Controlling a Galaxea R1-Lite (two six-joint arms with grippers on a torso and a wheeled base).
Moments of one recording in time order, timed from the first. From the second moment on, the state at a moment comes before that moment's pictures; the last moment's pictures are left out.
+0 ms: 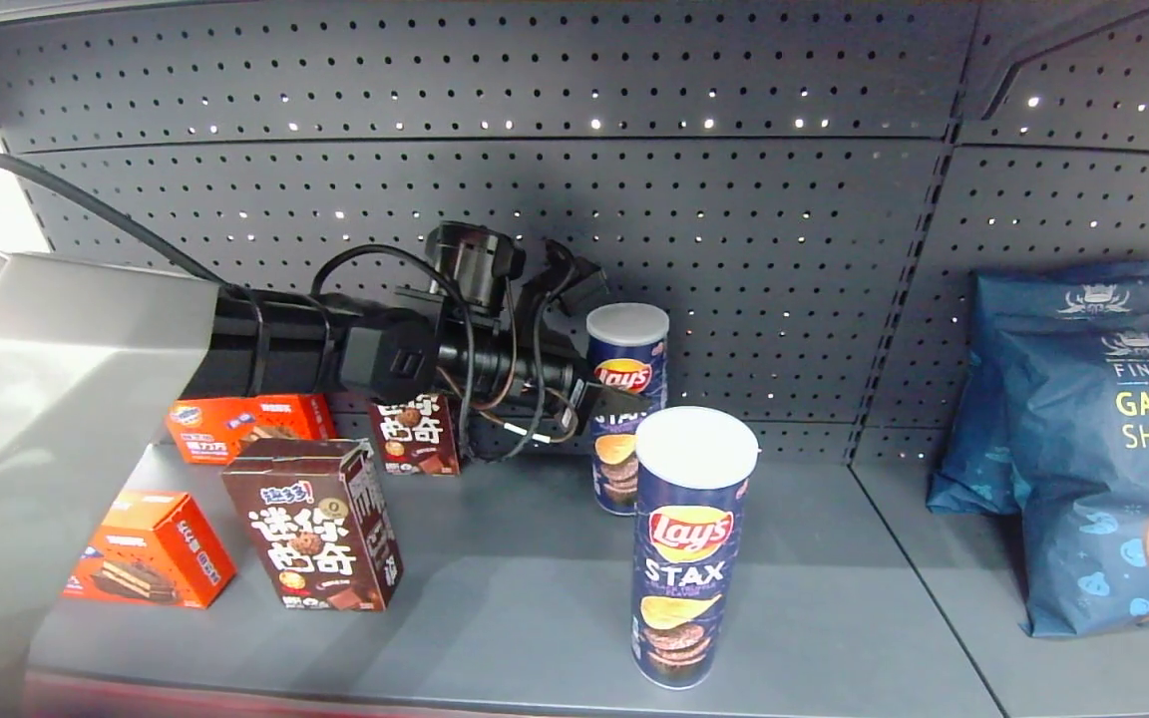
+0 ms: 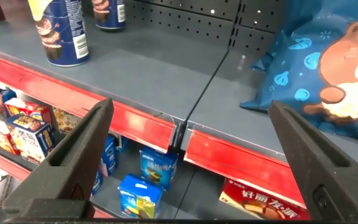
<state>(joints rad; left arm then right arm) -0.44 2.18 -1.69 0.02 -0.64 0.27 0.19 0.09 0.00 -0.07 0.16 -0.10</state>
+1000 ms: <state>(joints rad) -0.45 2.23 -1.71 0.02 -0.64 0.27 0.19 0.09 0.00 -0.07 0.16 -0.10</state>
